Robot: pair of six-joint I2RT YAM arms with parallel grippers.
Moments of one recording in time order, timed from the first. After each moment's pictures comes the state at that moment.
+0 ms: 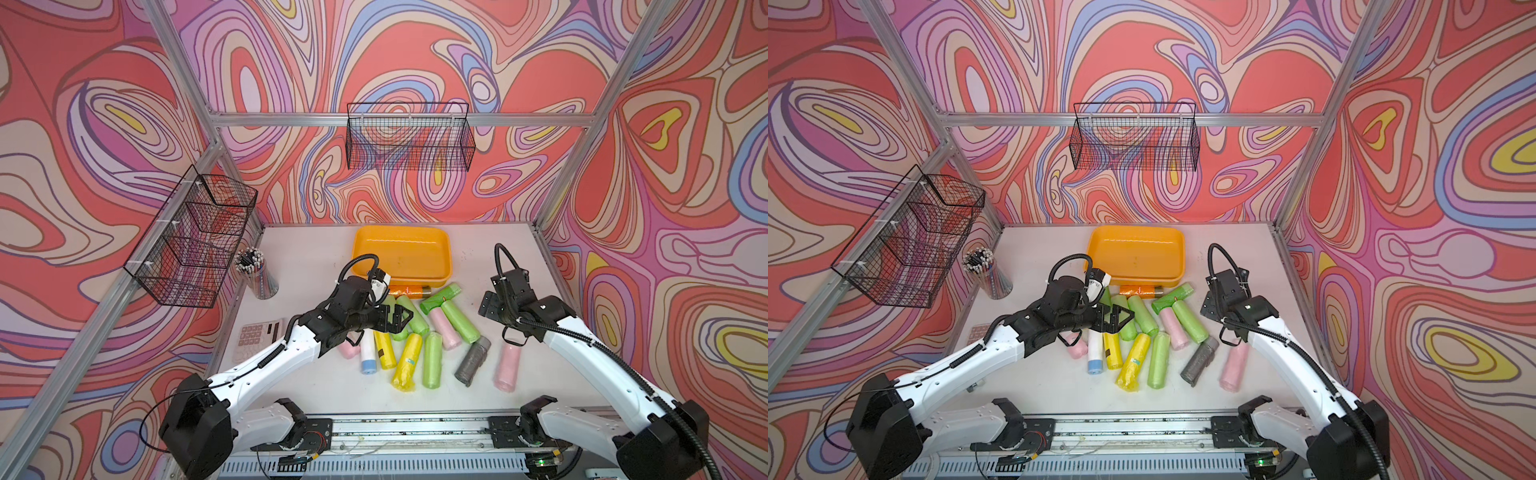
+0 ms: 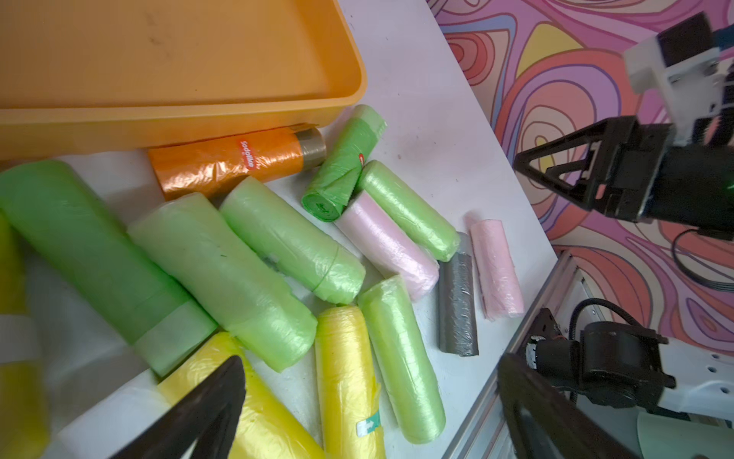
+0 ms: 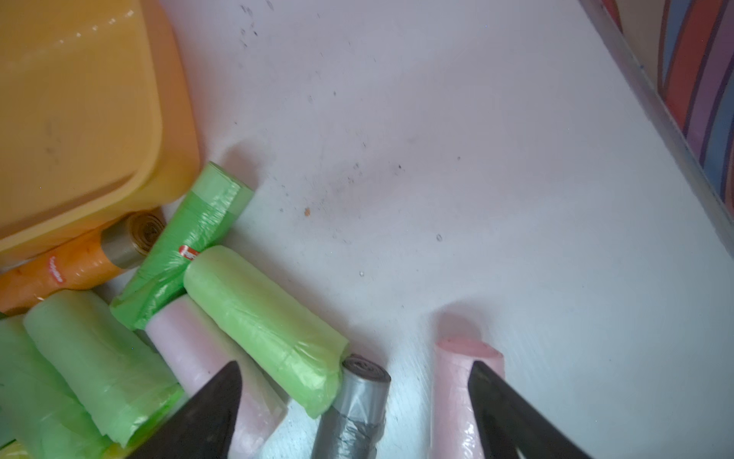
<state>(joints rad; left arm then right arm) -0.68 1.21 0.83 -0.24 0.30 -0.51 0.37 1.10 0.90 -0.88 0.31 0.71</state>
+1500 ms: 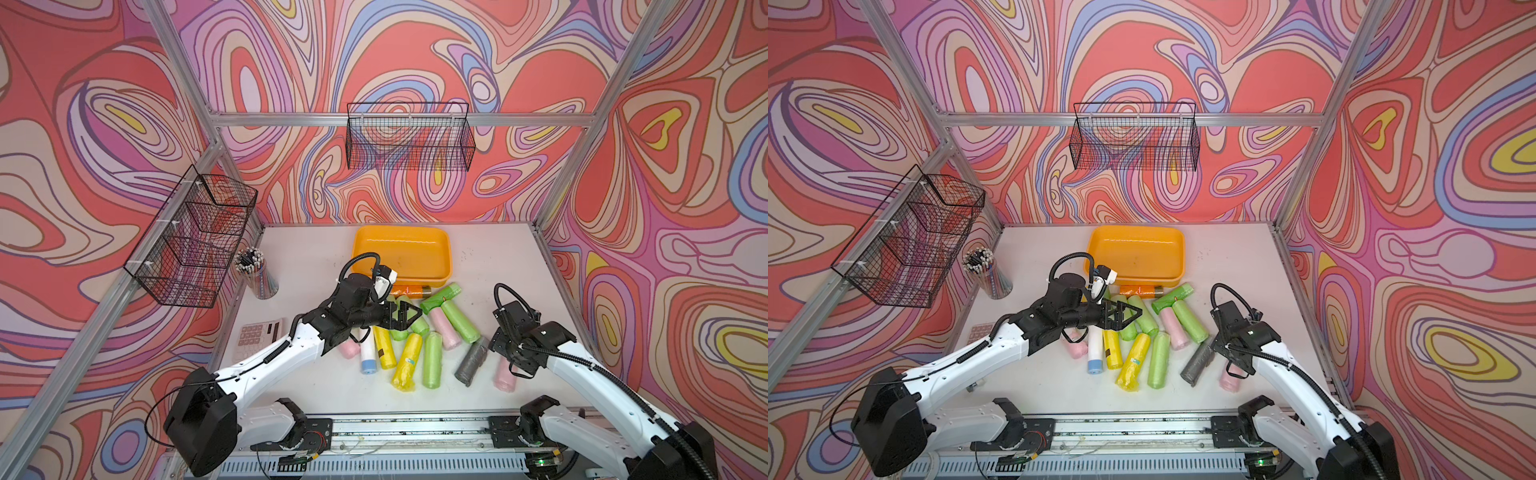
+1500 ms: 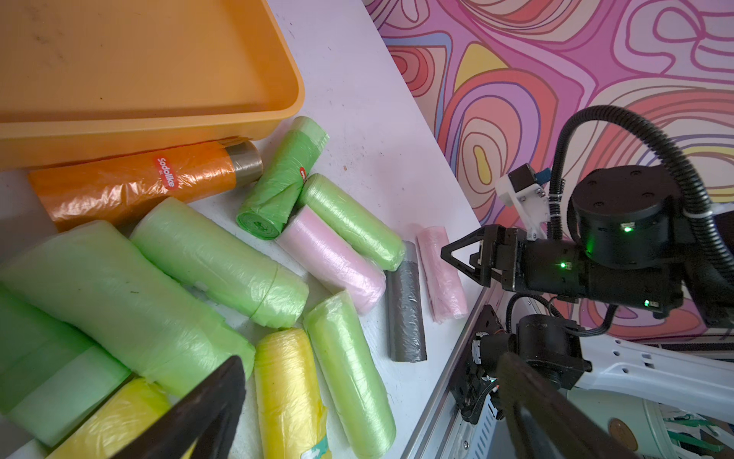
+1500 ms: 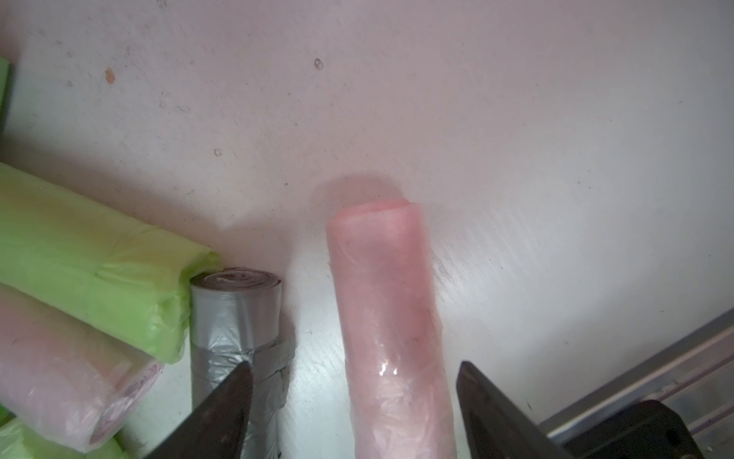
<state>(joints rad) -0.68 1.24 0.83 -0.12 0.41 -0.57 0.37 0.99 0.66 -1.00 0.26 0.95</state>
